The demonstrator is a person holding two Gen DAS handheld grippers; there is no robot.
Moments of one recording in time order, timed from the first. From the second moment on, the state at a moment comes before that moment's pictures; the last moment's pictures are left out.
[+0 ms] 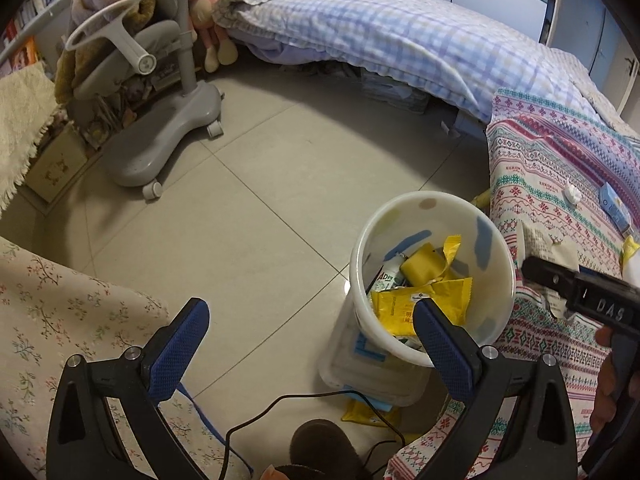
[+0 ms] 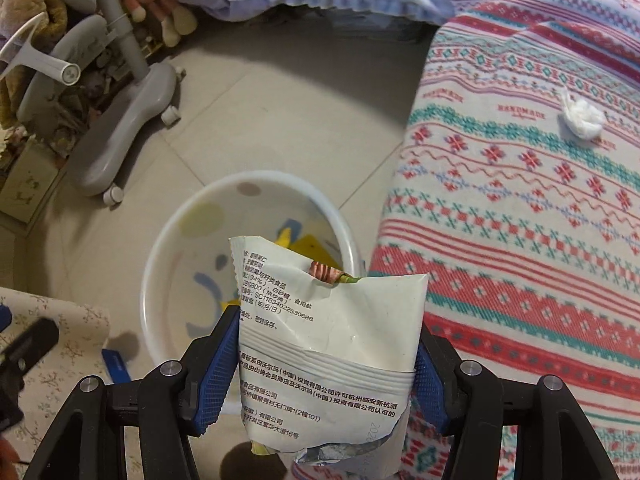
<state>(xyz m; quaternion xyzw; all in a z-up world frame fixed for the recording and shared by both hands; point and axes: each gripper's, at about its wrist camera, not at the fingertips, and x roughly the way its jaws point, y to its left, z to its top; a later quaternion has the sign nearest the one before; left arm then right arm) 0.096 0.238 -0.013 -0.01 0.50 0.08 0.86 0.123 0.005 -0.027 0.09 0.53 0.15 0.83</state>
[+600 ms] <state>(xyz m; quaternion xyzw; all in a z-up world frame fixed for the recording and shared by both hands) 0.094 0.226 -0.010 -0.02 0.50 0.07 0.86 0.126 -0.021 -0.010 0.11 0.52 0.17 0.83</state>
